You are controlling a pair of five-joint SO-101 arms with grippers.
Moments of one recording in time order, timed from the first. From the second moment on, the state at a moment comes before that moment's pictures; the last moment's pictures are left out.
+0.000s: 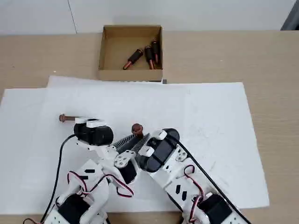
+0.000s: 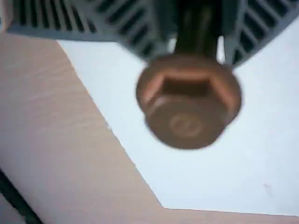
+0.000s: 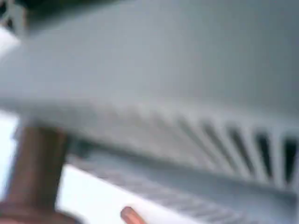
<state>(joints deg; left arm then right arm) 36.5 -103.7 87.5 46.2 37.2 -43.3 -102.9 81.5 52.7 6.4</state>
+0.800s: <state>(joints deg) 31.7 -103.2 85.4 52.2 31.3 -43.7 -103.1 82.7 51.9 6.4</state>
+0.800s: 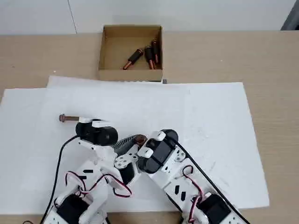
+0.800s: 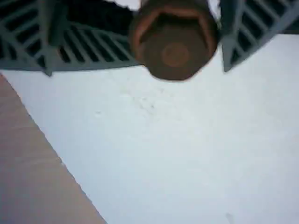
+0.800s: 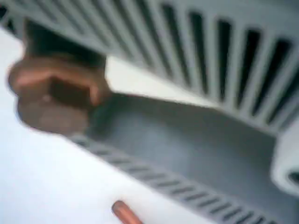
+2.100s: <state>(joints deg) -3.3 -103.3 80.1 61.4 15.3 -32.6 -103.1 82.7 51.8 6.4</state>
